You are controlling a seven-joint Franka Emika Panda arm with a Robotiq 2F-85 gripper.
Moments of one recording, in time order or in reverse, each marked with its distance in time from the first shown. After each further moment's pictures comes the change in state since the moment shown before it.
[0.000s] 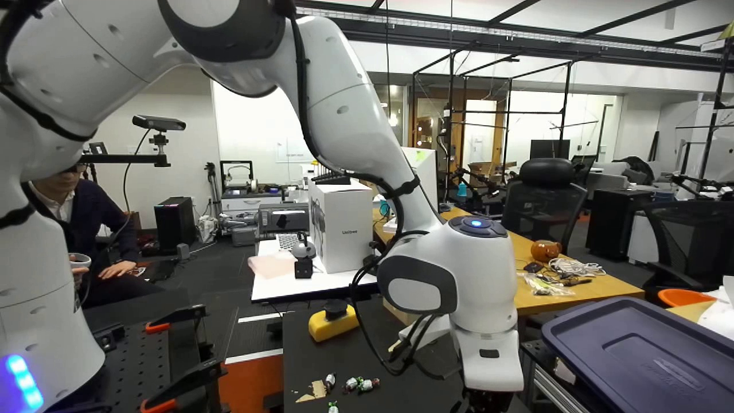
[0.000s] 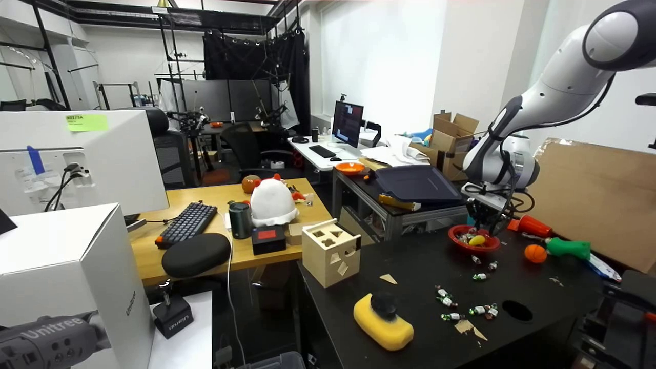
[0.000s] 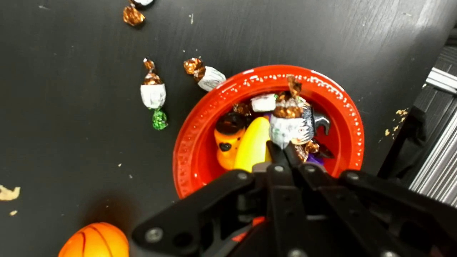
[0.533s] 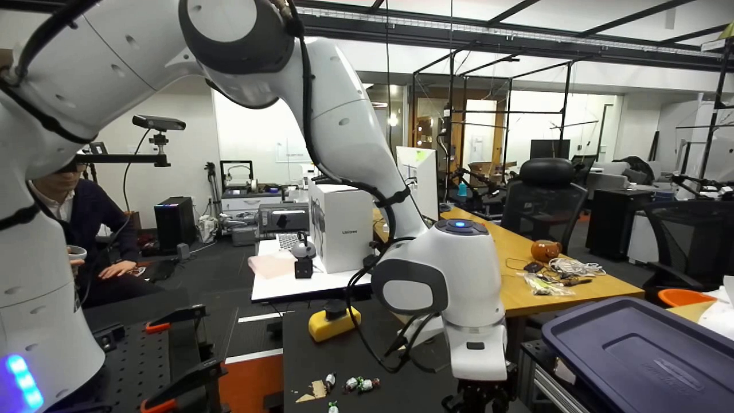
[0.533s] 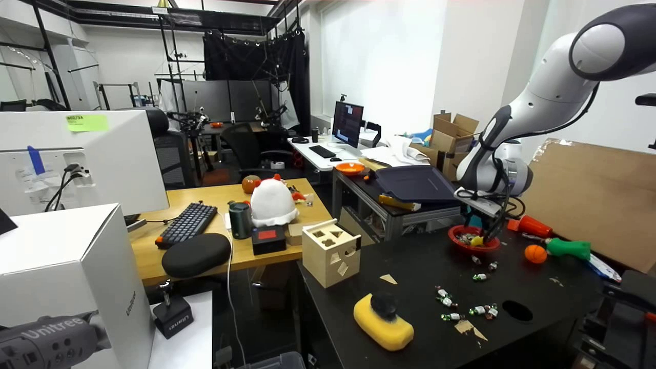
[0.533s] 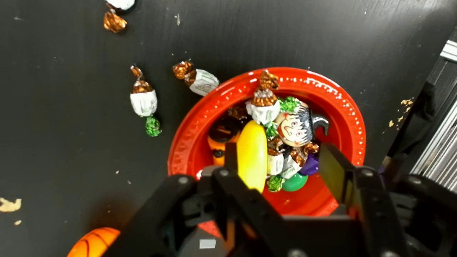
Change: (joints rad) arm 0.098 0.040 -0.060 -0.003 0.000 0.071 0.123
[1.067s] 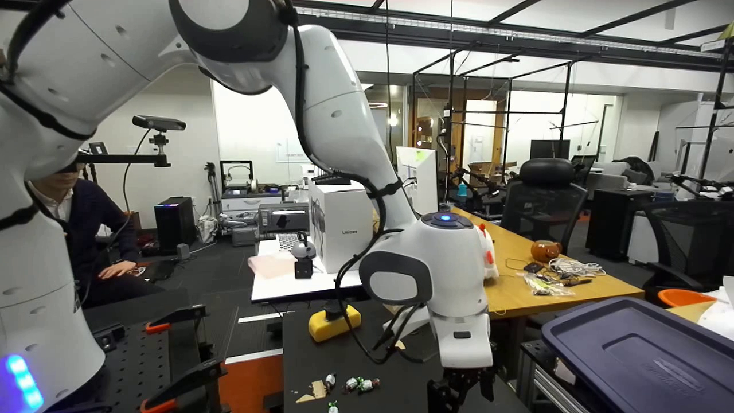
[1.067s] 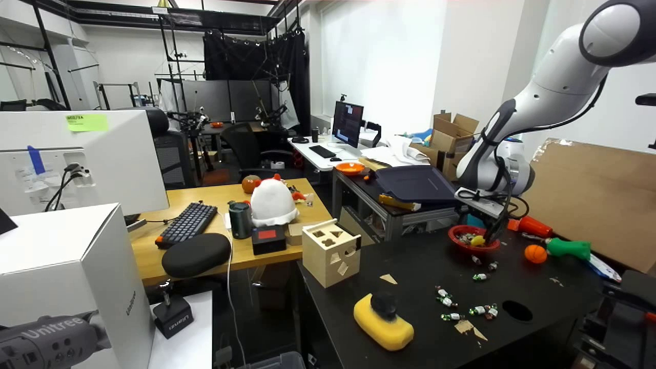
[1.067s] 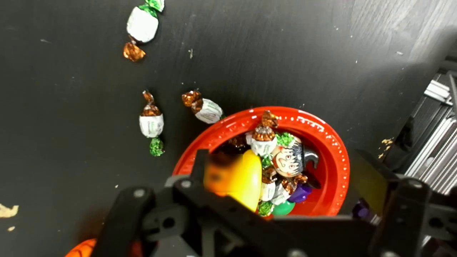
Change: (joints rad) arm -0.034 -0.069 0.076 -0.087 0.000 0.036 -0.113
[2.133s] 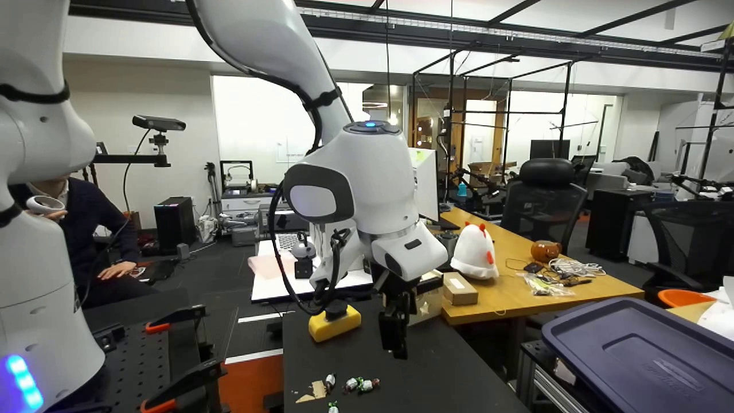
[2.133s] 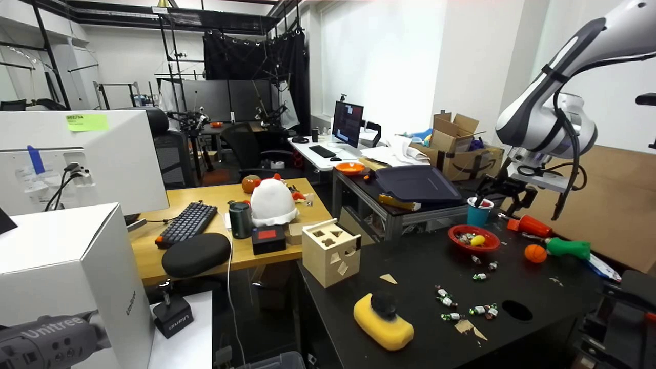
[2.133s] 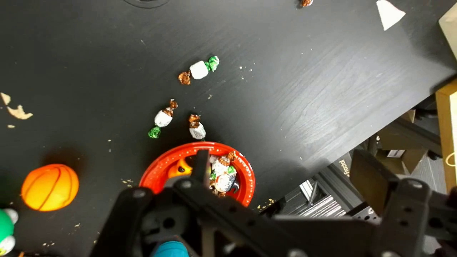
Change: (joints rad) arm -0.302 -0.528 0.327 -0.512 -0.040 0.016 -0.681
